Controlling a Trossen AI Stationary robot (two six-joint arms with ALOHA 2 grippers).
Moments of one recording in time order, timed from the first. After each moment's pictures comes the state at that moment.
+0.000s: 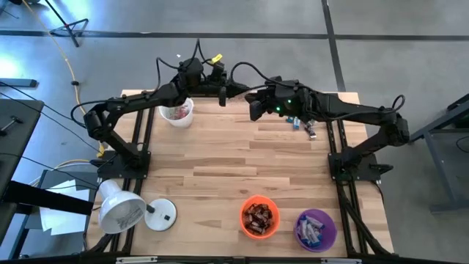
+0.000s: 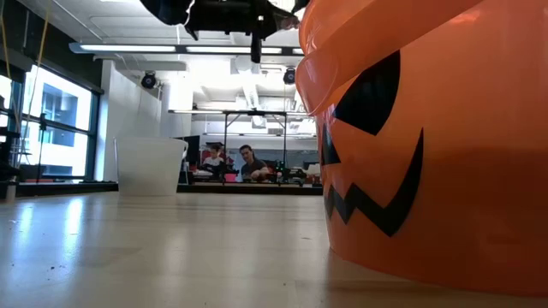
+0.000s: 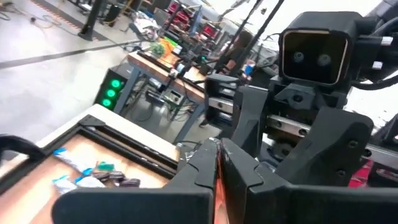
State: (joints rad) left arm 0.51 1.58 1.26 0.32 0.51 -0.52; right arm -0.17 1.43 1.47 -0.43 0.35 0.57
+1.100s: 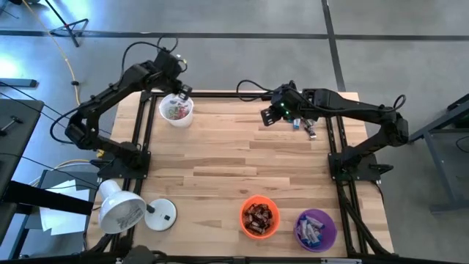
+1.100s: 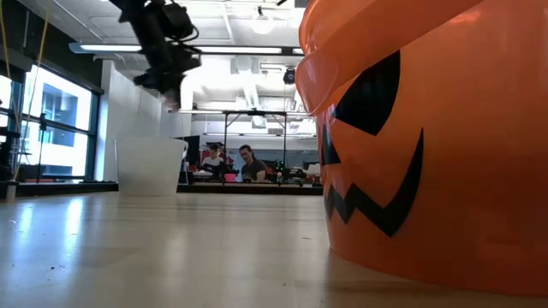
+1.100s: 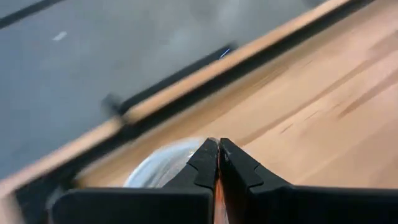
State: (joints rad) left arm 0.90 1.38 1.27 -0.84 -0.07 -0.10; right arm -0.24 1.43 1.47 -0.99 0.33 0.76
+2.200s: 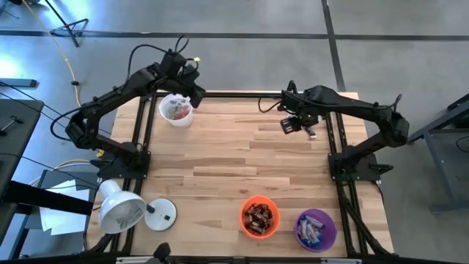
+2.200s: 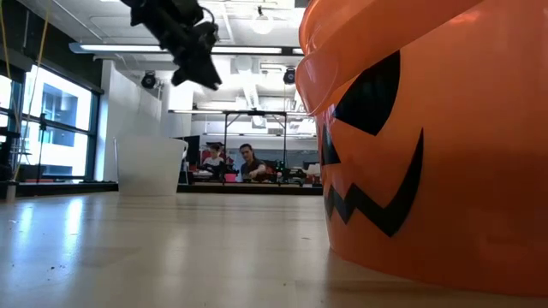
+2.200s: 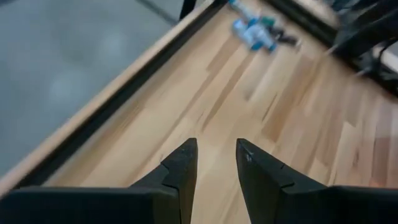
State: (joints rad) left arm 0.78 1.38 1.27 -0.69 0.33 -0.02; right arm -0.39 1.43 1.35 -1.44 0.18 0.83
